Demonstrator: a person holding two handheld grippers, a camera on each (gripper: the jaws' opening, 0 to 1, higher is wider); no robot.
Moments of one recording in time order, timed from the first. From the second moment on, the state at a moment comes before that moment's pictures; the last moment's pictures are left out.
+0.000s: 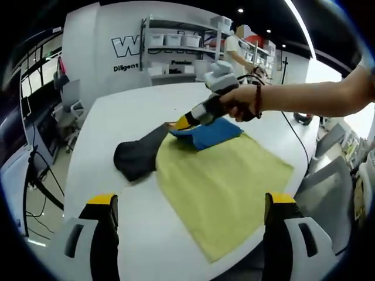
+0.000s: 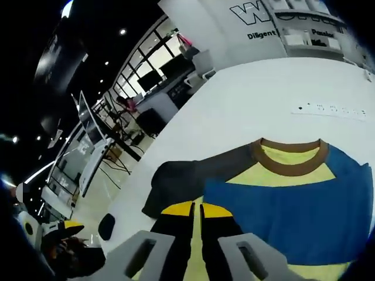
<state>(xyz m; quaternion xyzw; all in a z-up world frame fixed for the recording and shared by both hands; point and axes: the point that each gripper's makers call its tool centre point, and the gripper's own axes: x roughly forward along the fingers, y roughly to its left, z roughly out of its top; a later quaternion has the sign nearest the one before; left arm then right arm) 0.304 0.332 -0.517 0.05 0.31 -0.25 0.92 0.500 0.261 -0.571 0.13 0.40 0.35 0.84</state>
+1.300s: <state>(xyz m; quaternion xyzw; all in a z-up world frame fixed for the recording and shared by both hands) 0.314 0.318 -0.512 0.05 0.30 -0.25 0.92 0.501 0.052 -0.586 0.06 0.35 0.22 0.91</state>
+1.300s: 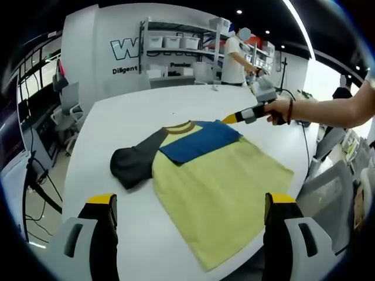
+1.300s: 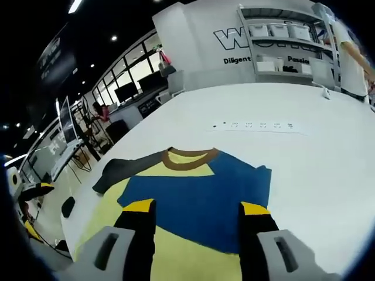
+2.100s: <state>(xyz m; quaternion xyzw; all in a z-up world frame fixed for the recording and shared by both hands) 0.312 0.320 -0.513 0.04 0.30 -0.24 0.92 0.492 -0.003 -0.635 0.08 0.38 0.14 0.91</state>
